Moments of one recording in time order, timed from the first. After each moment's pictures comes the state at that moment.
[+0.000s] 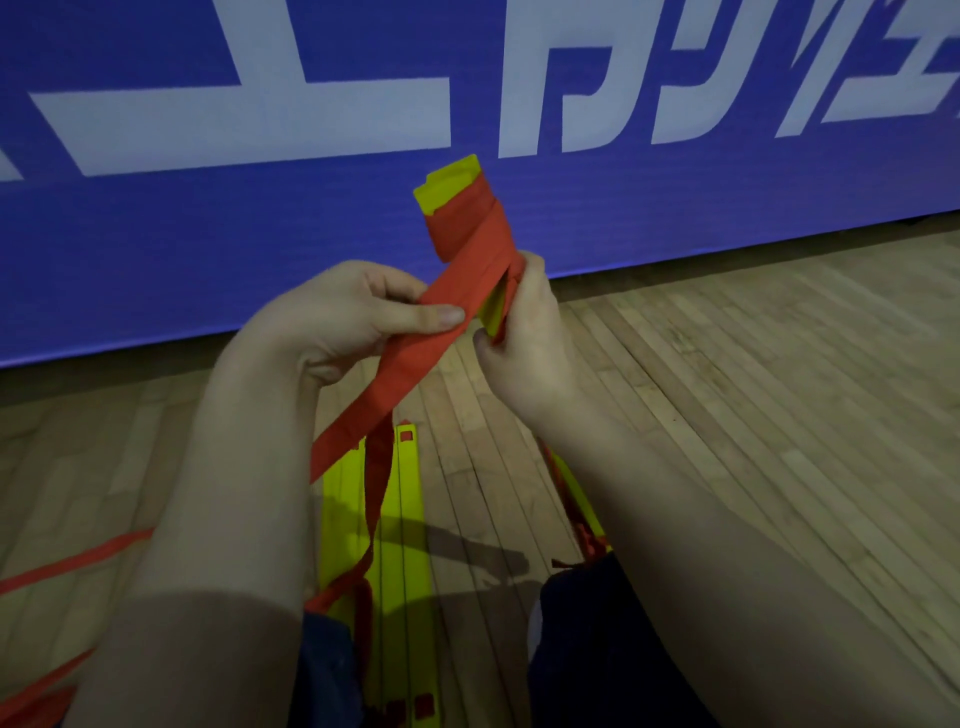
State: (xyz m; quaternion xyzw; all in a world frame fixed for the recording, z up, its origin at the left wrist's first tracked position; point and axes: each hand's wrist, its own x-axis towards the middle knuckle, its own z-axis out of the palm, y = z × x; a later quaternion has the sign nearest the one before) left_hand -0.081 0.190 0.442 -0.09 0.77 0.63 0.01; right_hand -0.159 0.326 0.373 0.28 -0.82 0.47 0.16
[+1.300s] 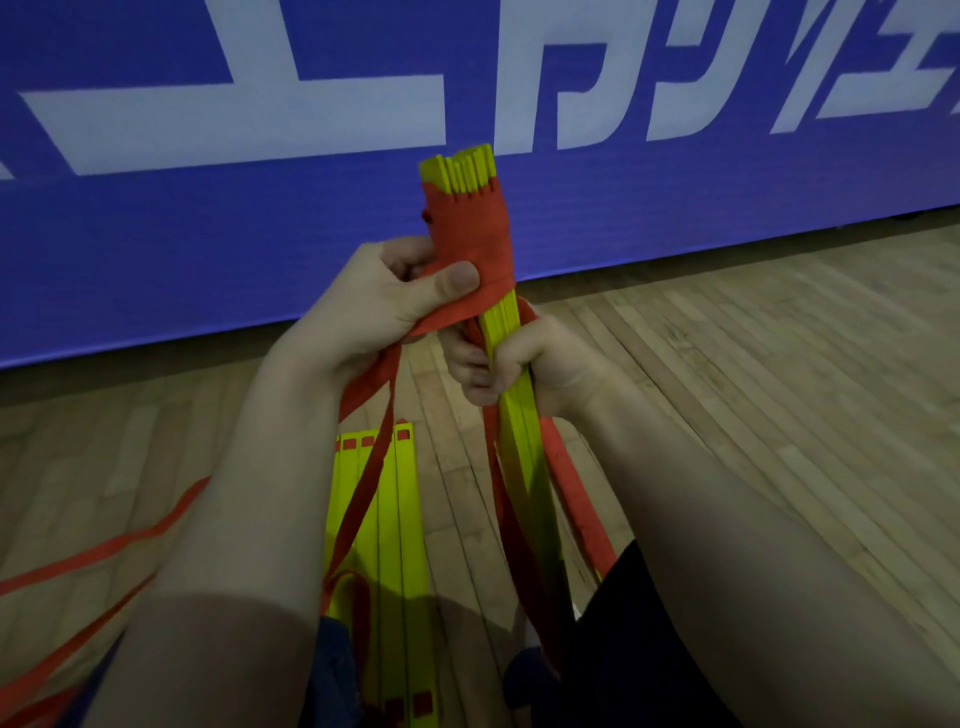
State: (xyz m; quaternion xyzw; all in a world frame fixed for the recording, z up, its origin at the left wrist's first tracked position) left_hand -0.098 0.203 0.431 0.04 0.76 0.63 -0.15; right_hand -0.157 0.341 0.396 0.34 -0.47 0.68 -0.45
